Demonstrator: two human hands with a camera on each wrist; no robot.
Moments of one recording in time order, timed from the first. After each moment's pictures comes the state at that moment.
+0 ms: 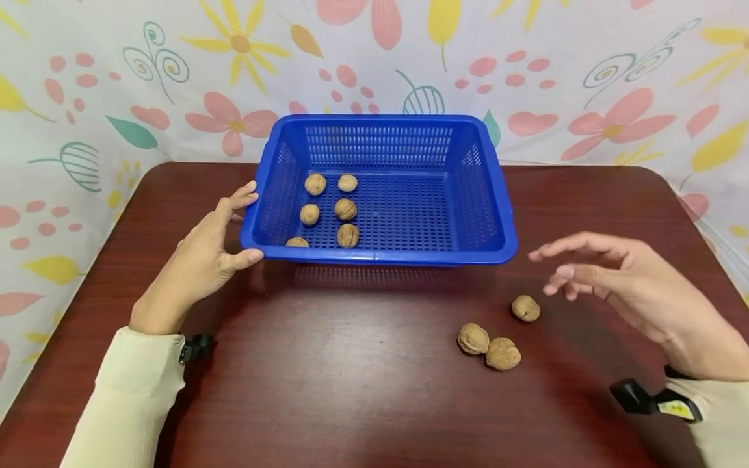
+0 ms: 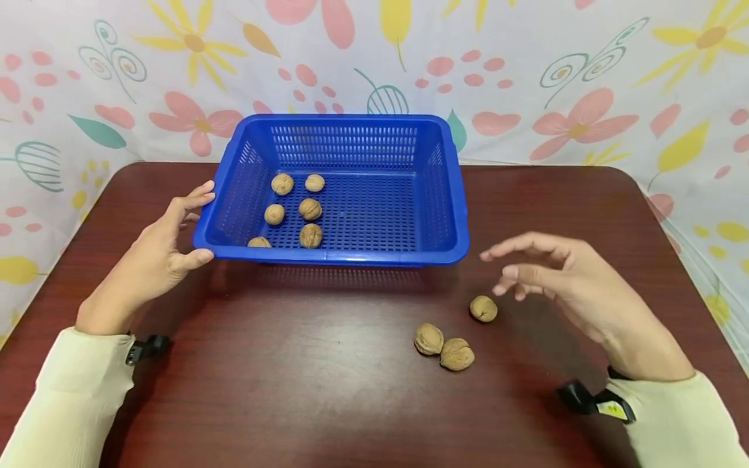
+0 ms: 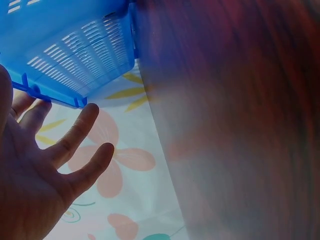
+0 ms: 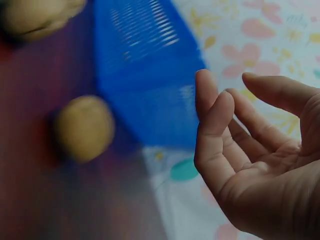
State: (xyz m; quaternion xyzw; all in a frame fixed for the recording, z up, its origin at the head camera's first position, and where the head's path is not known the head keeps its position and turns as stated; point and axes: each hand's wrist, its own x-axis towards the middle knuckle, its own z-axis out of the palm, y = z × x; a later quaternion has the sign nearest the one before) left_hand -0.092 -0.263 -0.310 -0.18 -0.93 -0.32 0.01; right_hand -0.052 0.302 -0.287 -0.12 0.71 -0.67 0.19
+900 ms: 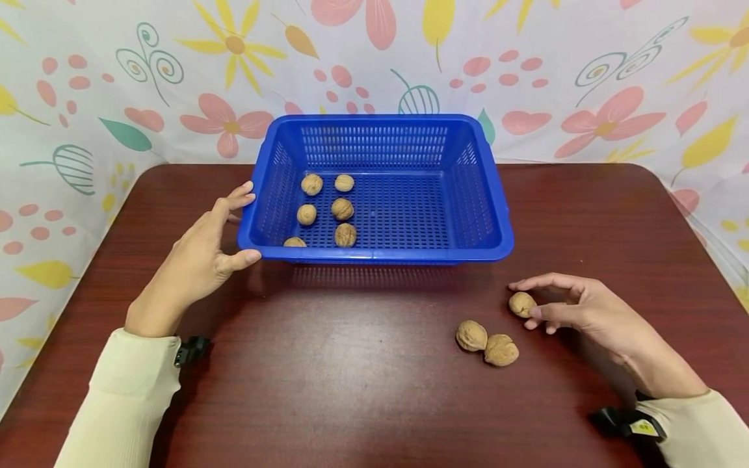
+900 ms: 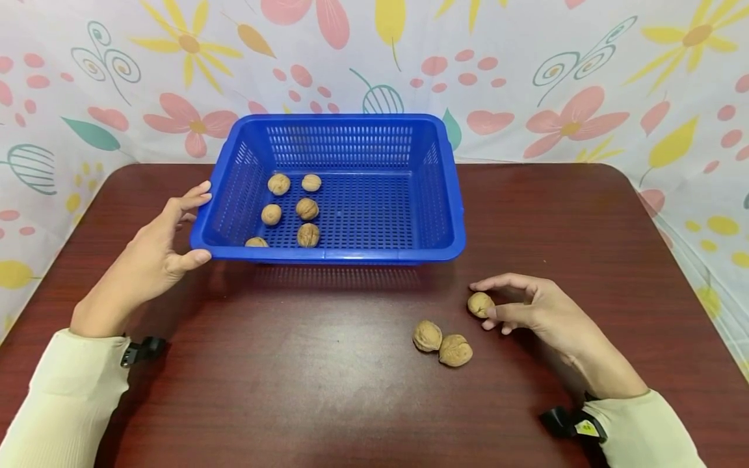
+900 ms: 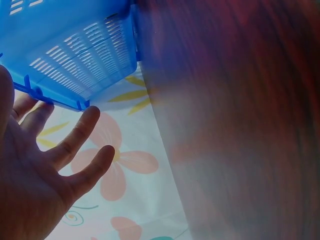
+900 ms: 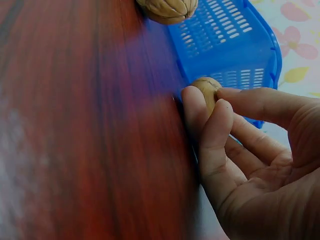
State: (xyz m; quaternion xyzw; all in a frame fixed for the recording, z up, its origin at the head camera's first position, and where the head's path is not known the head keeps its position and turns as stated) left_hand -0.094 -0.263 -0.311 -0.20 -0.93 -0.32 0.03; right_hand -0.022 0.301 -0.340 -0.04 0.80 -0.55 0.23
